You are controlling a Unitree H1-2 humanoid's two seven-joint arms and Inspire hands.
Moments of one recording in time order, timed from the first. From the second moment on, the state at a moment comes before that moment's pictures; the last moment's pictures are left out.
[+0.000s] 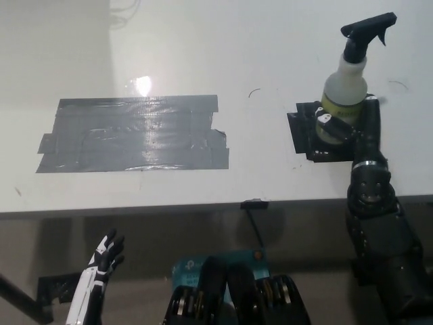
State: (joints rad) left_arm 0.12 0.09 0.00 -0.06 0.06 -0.11 -0.03; right_arm -0.75 -0.07 -0.06 0.81 -0.16 -0.15 -0.36
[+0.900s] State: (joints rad) left_arm 0.13 0.08 0.01 -0.05 0.08 -0.13 -0.03; right_arm -0.75 -0.17 -0.01 0.99 -0.10 -0.32 -0.14
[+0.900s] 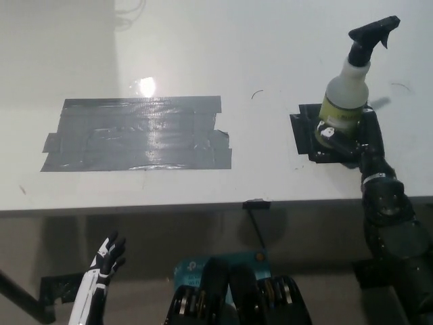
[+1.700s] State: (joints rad) left_arm 0.14 0.09 0.01 -0.05 0.07 -0.13 -0.03; right_arm -0.43 -0.24 -0.22 0.33 0.24 -0.06 0.18
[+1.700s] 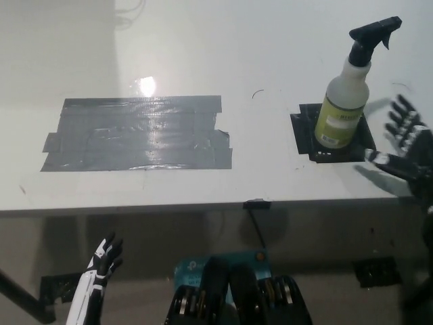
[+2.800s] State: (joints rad) left_arm 0.12 0.09 0.01 -0.03 0.07 -0.15 -0.03; right_arm 0.17 0.00 0.09 -0.20 0.00 -0.15 0.16
